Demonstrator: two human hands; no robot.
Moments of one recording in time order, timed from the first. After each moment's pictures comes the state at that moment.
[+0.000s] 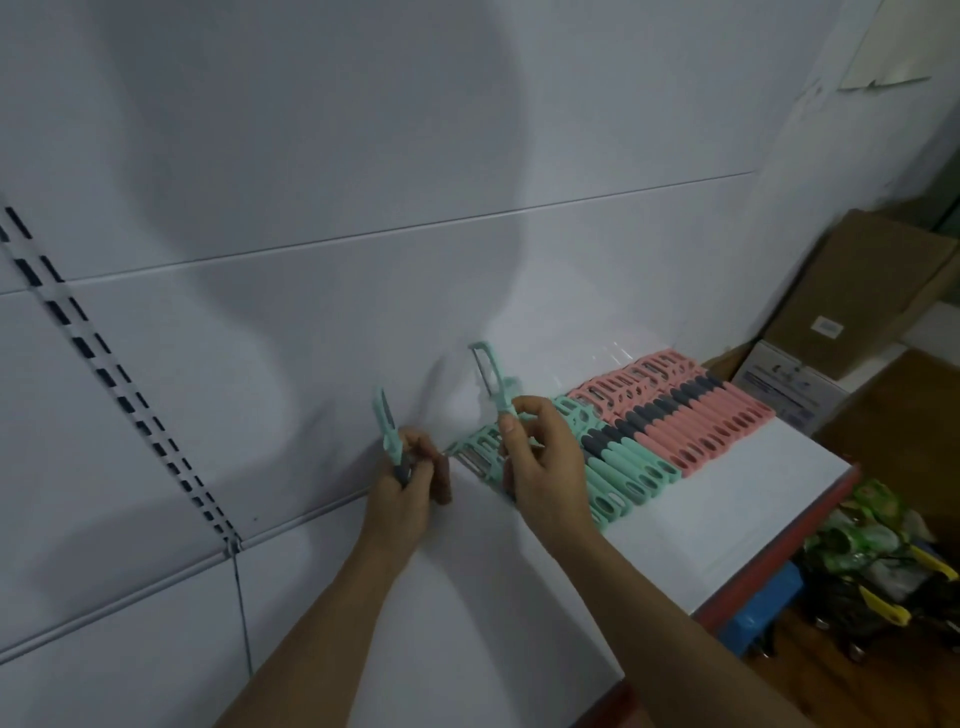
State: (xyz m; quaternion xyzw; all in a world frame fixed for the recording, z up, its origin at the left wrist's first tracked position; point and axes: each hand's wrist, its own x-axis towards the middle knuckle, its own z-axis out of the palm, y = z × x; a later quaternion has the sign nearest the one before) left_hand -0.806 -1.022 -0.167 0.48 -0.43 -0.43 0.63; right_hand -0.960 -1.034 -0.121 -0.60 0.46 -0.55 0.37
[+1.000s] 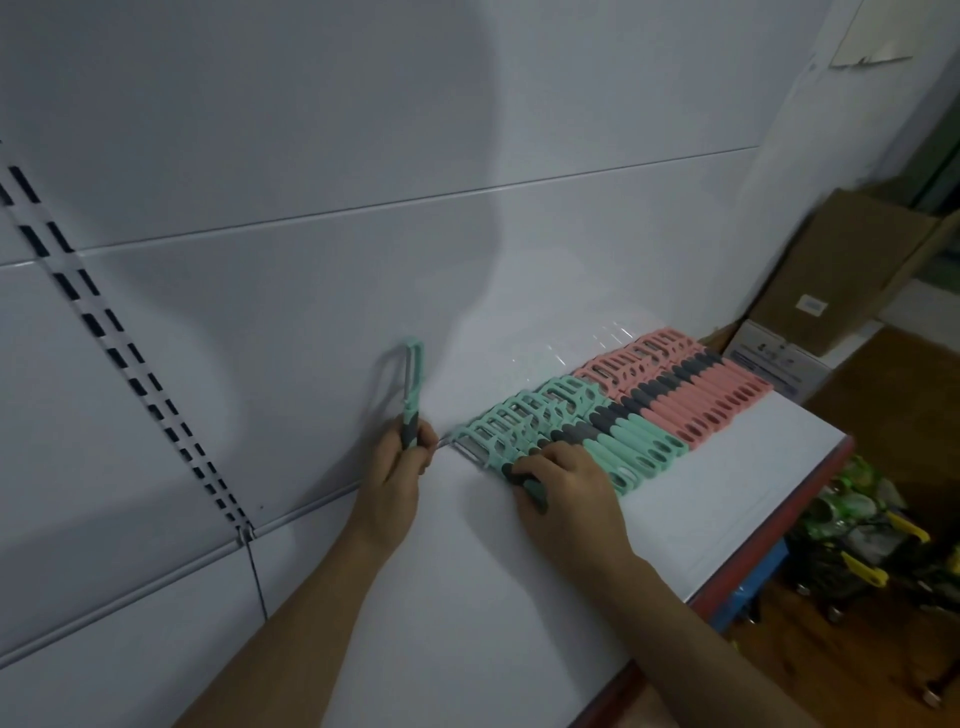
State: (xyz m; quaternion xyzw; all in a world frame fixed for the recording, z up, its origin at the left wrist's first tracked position) left_hand -0.768 -1.019 -0.178 0.46 -0.52 -0.44 0.57; right_hand -0.982 -1.004 -0.157 -0.79 0.53 -0.31 0.02
